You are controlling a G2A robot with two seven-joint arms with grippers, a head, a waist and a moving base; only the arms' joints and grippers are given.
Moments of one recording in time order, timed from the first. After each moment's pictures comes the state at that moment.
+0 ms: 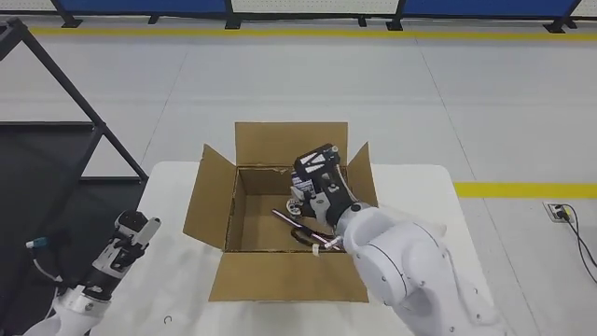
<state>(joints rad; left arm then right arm) 1.46 -1.05 -1.81 -1.79 0.25 -0.48 -0.24 -0.62 -1.35 0.92 -1.79 -1.07 0.23 0.95</state>
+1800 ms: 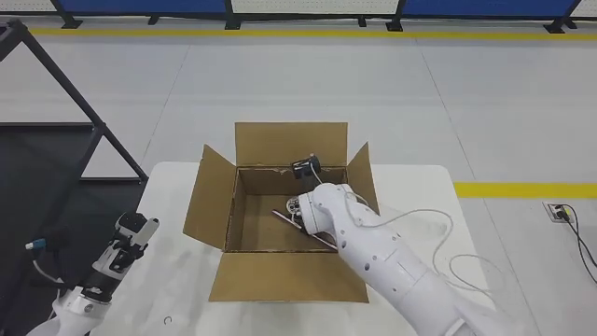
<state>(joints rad) 1.46 -1.05 -1.81 -1.78 0.23 -0.48 -0.25 -0.22 -1.64 0.58 -0.75 -0.97 0.46 1.02</state>
